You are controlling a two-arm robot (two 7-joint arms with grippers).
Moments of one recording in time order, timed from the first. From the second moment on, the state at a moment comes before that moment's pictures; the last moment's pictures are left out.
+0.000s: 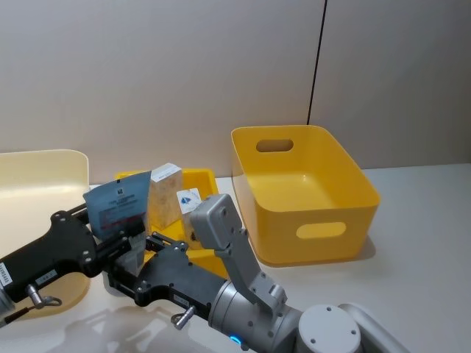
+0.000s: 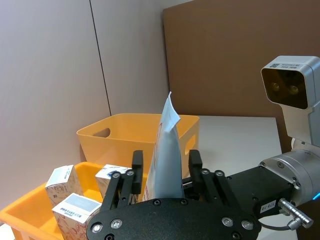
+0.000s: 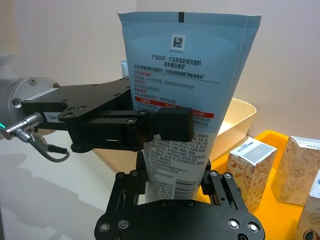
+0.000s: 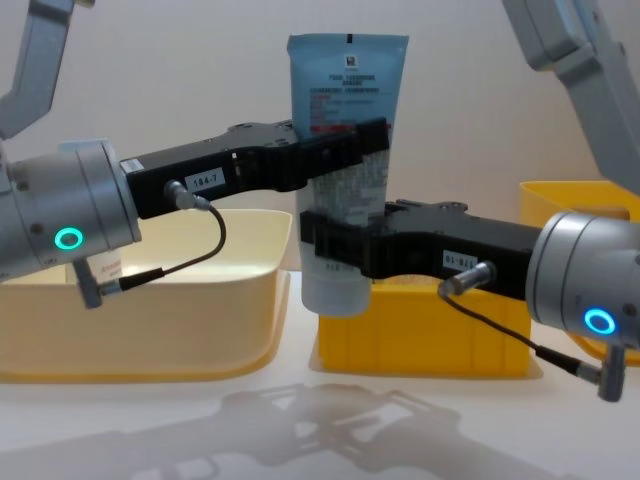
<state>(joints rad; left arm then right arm) -0.50 0.35 0.44 -1.32 -0.62 -0.13 -0.88 0.26 0.29 -0.47 -1.60 0.29 0.10 0.35</state>
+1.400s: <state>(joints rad) -0.50 0.36 0.44 -1.32 -0.62 -0.13 -0.88 0.16 0.32 -0.29 -1.66 0.22 0.04 0.15</state>
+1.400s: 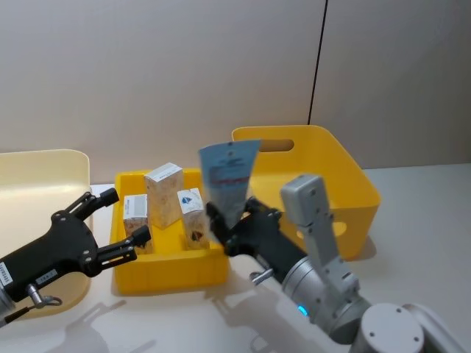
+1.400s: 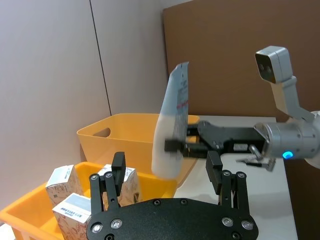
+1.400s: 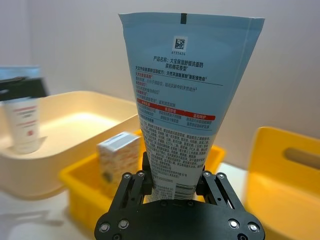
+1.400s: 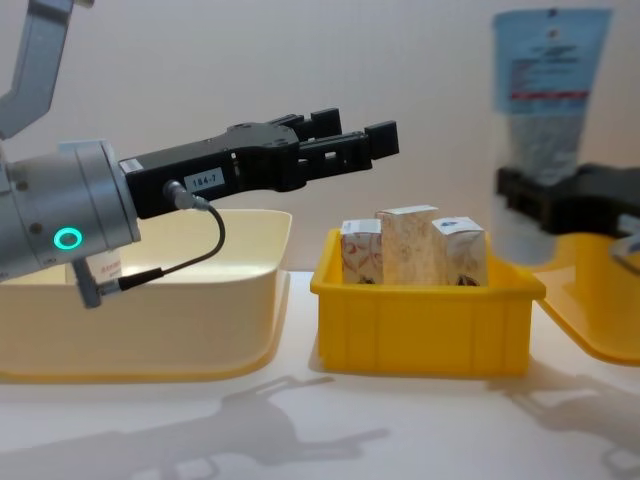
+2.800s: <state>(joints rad) -0.50 0.35 0.44 -1.32 -0.62 -0.13 -0.88 0.31 0.29 -0.11 -1.48 0.14 -0.07 0.01</state>
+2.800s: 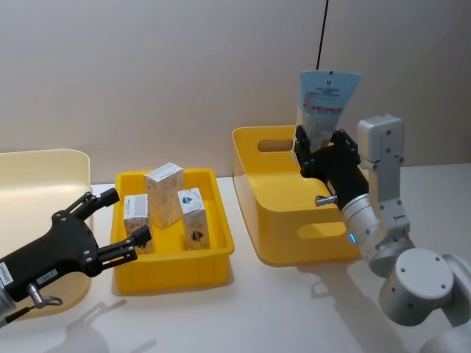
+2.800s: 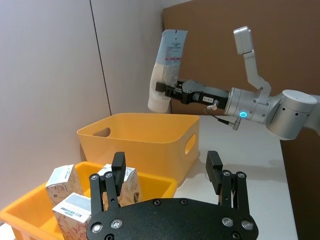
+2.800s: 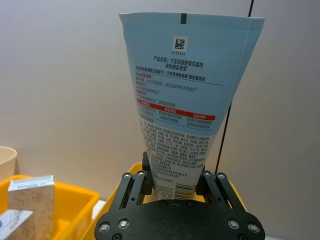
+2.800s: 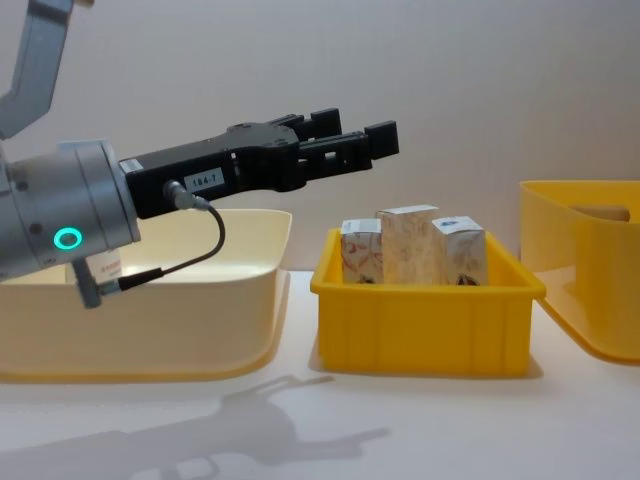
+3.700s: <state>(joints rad) -0.50 0.35 0.44 -1.32 -0.62 -0.13 -0.88 0.32 0.22 -0.13 -1.50 0.08 0.18 -0.08</state>
